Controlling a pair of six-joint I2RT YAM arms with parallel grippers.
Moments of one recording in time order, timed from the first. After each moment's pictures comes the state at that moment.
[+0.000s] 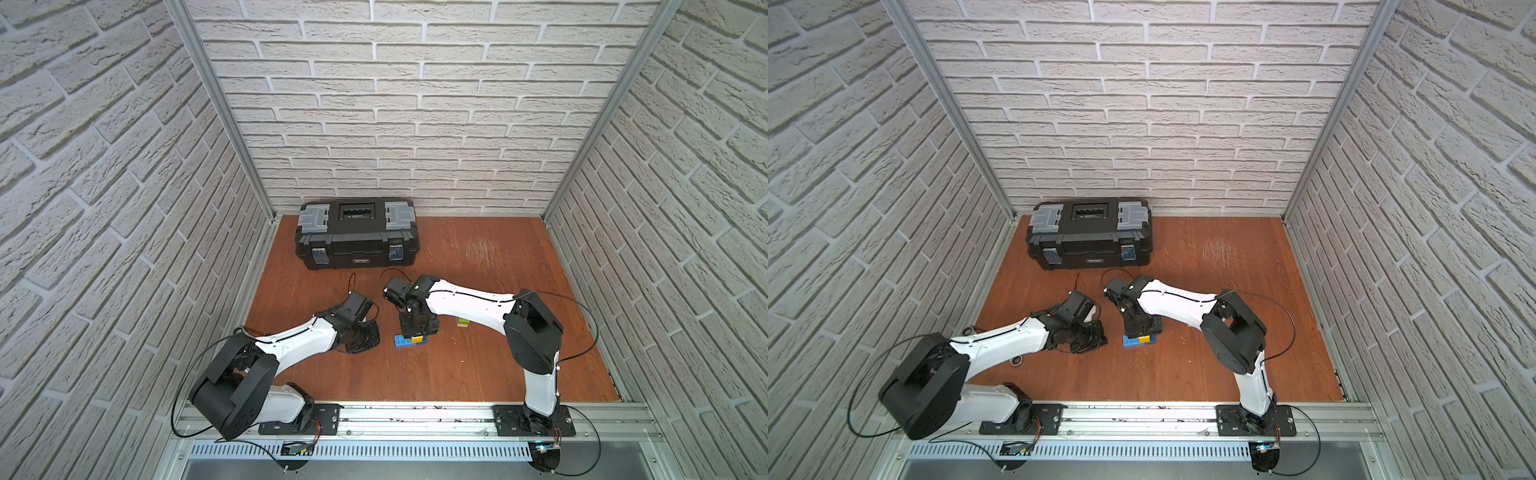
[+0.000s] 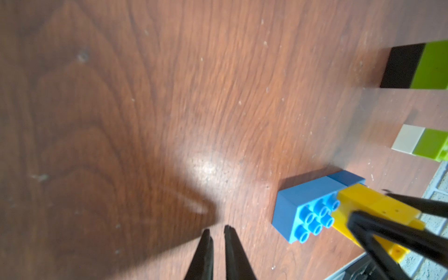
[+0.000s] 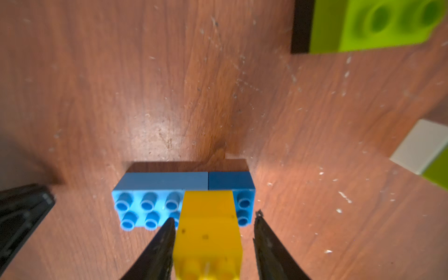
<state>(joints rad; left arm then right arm) -0.62 1.34 0.57 -0.37 0.27 -0.85 0.88 1.94 1.48 -1.09 0.08 0.80</state>
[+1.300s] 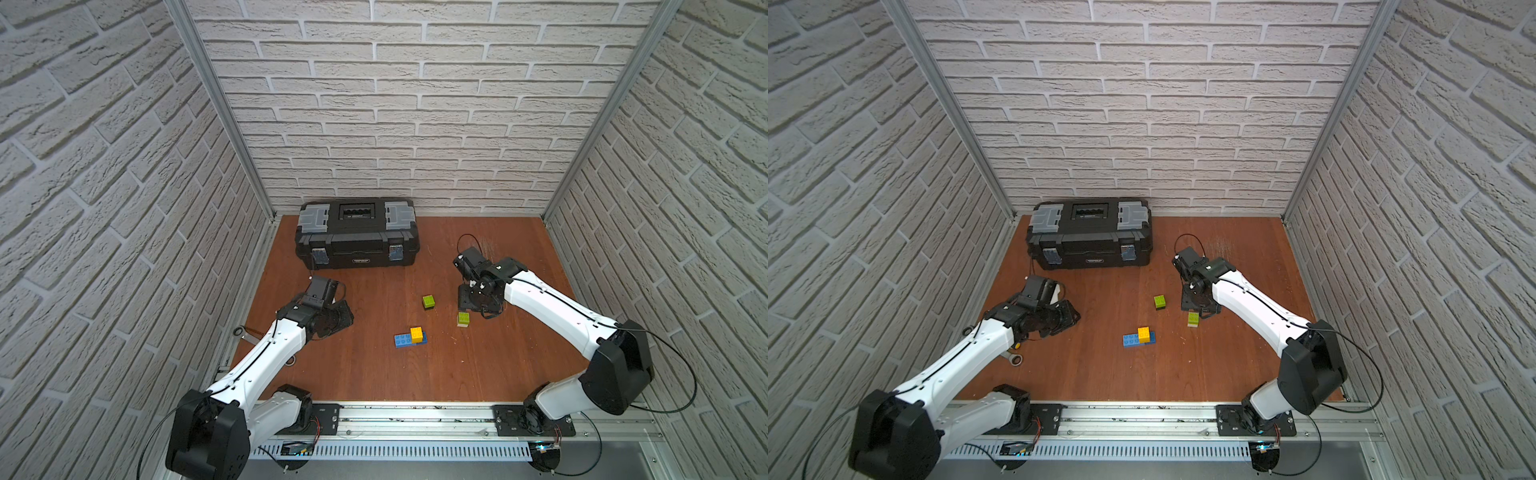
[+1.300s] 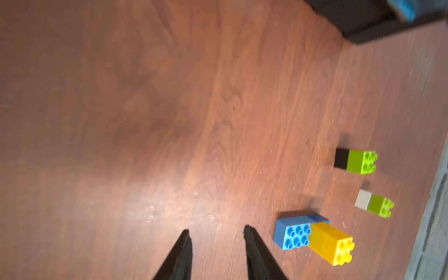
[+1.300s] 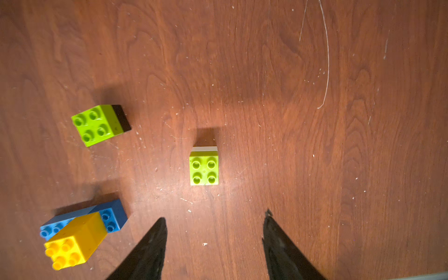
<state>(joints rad) -0.24 0.80 0.79 -0.86 -0.01 -0.70 0.67 1.46 1.26 -1.12 0.24 0.69</state>
